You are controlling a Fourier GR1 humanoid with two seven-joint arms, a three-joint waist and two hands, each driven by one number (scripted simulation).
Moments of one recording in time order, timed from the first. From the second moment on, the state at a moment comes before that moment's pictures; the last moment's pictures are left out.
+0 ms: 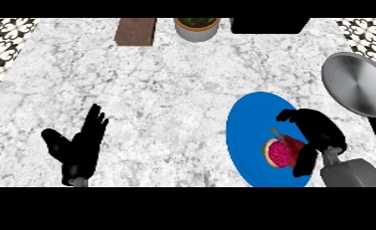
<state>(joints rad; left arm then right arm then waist) 0.08 0.12 -0.08 -1.43 0.26 0.25 0.09 -0.14 -0.41 0.22 -1.43 0.80 0.36 0.29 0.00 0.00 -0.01</state>
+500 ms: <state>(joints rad) 0.07 0.10 -0.07 -1.44 0.24 0.25 0.12 -0.11 -0.40 0.22 -1.40 0.89 0.28 0.13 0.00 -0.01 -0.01</state>
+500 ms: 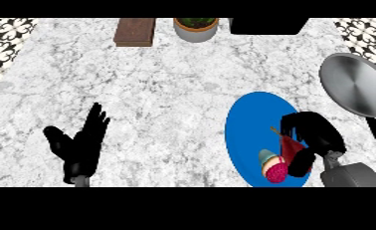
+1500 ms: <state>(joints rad) 0.09 0.10 -0.03 -1.45 0.24 0.21 0.11 -0.12 -0.26 0.19 -1.68 1.13 -0.01 0.32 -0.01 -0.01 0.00</state>
